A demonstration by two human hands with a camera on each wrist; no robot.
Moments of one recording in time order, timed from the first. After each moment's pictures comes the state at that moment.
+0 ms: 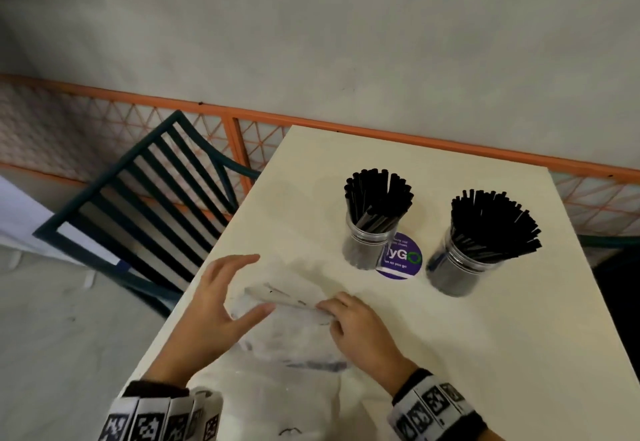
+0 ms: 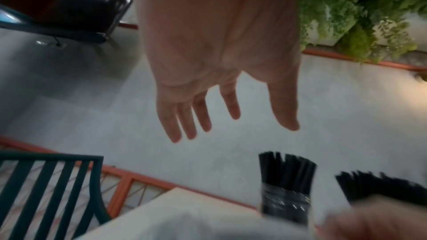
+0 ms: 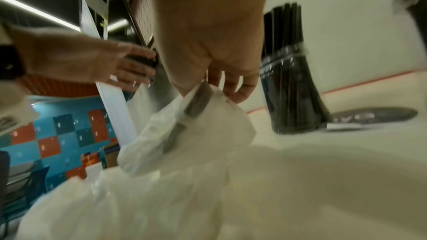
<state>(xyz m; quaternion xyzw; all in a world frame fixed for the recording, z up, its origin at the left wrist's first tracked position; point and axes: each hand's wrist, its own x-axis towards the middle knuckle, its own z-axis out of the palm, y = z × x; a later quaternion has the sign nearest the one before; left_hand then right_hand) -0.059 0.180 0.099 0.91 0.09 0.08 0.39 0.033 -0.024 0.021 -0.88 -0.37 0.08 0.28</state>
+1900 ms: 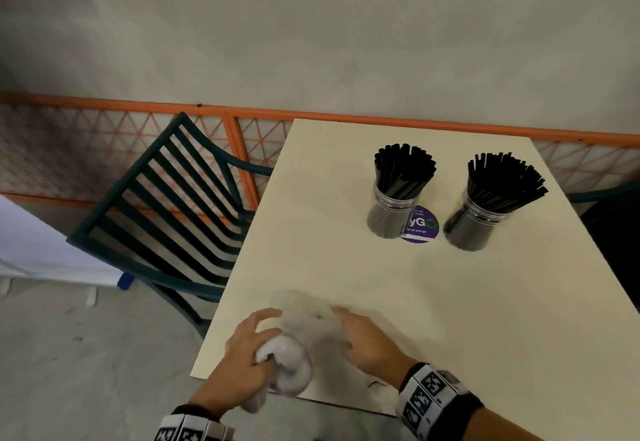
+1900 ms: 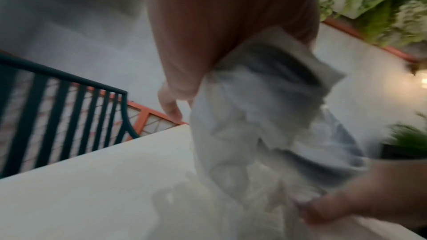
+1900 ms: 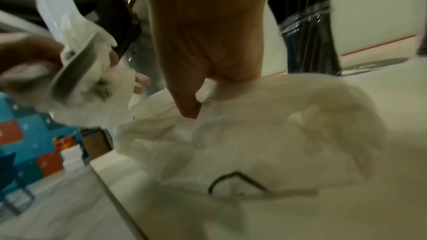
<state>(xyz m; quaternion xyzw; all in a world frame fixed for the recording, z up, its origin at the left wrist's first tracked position) -0.151 0.237 0.043 0.89 0.01 -0.09 0.45 -0.057 0.032 -0.011 -0.89 -0.25 0.28 0.26</state>
